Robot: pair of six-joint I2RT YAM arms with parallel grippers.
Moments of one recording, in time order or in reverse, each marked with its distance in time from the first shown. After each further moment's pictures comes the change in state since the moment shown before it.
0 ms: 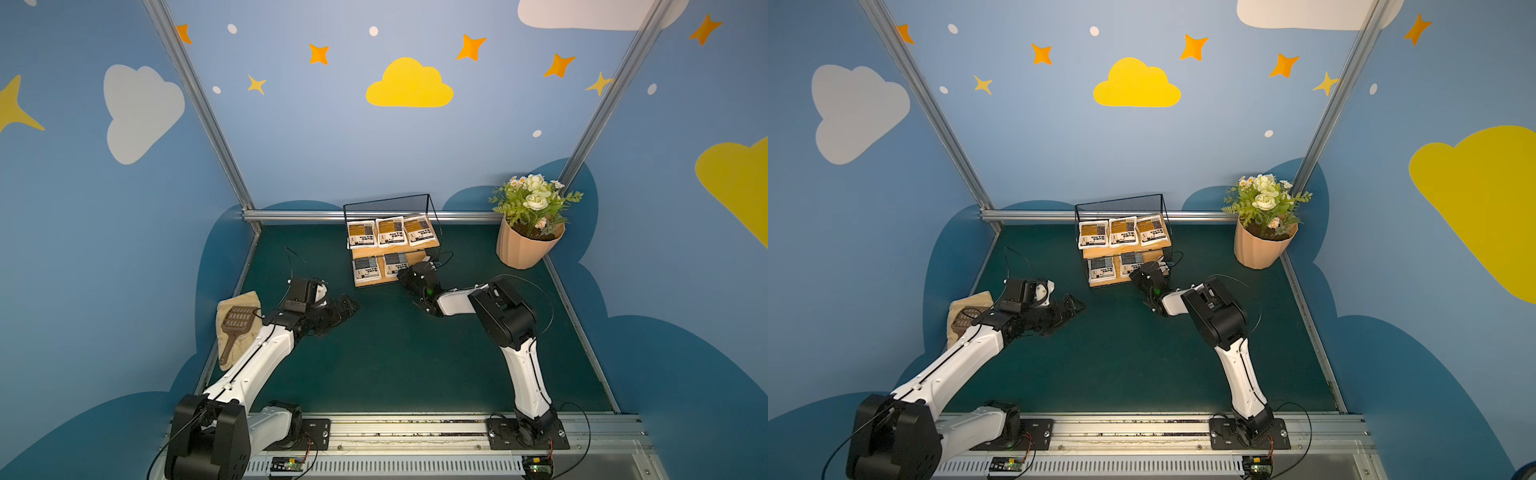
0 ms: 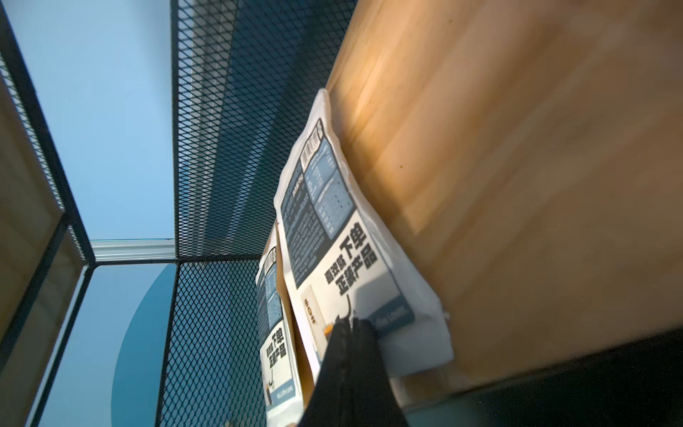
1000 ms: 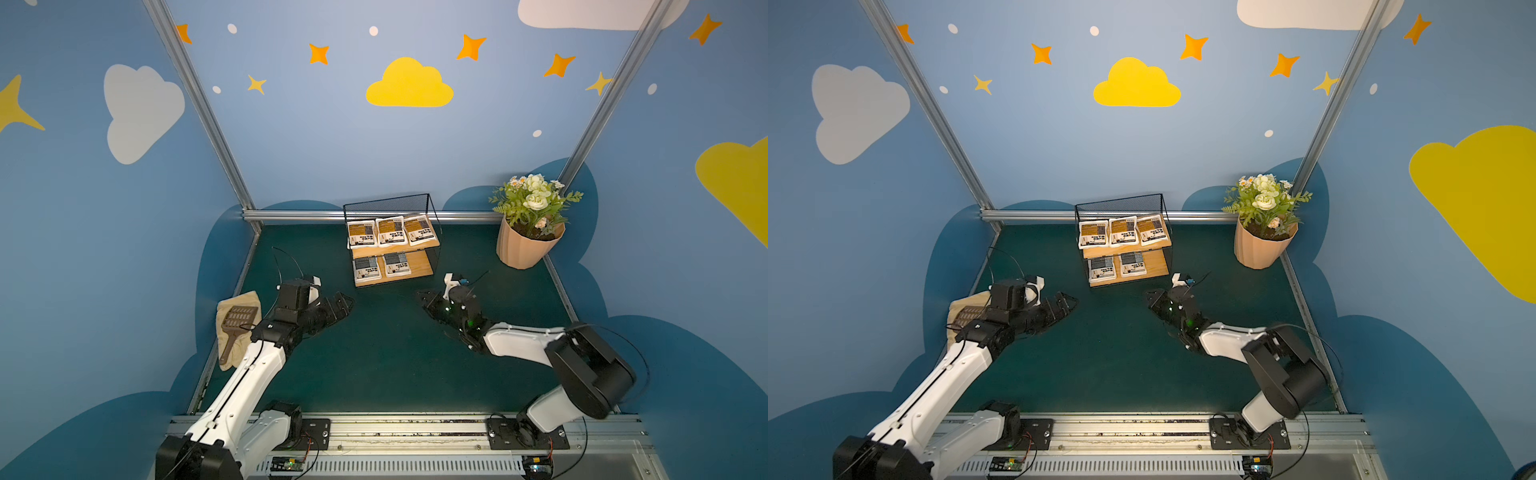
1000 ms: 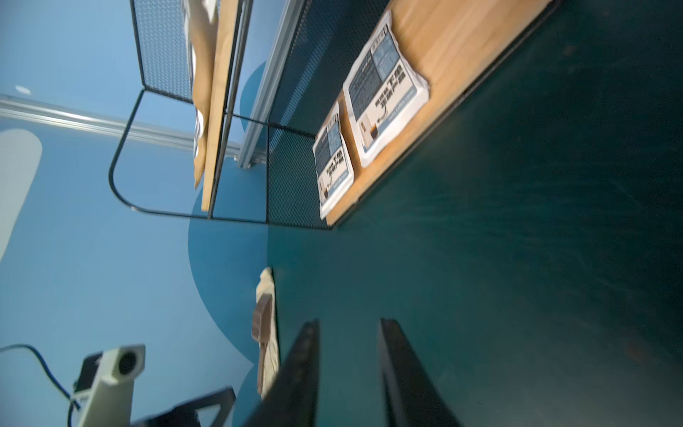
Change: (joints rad) left arm 0.001 -0.199 -0.011 -0.019 -0.082 -0.019; right arm 0.043 -0.766 -0.644 -0.104 -0.146 -0.102
